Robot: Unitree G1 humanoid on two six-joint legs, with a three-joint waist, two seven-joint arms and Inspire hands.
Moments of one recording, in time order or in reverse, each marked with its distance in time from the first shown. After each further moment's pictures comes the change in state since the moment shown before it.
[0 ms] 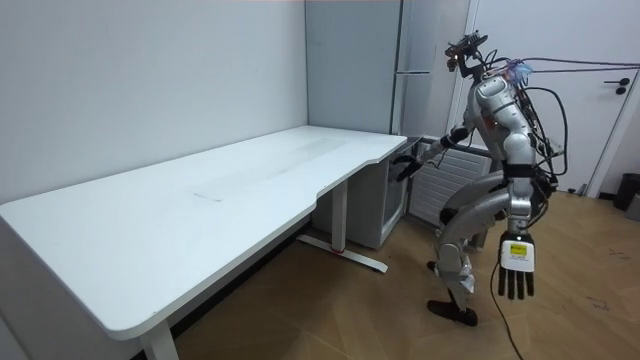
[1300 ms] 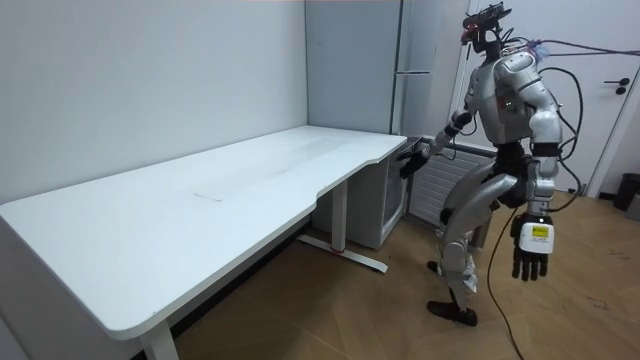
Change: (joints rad) left arm 0.060 0.028 -0.007 0.033 -0.026 -0.031 -0.083; right arm 0.321 0.007 0.142 0.322 -0.138 -0.031 0.348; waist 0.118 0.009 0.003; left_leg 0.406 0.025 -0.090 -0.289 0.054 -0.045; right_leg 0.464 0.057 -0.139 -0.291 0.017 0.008
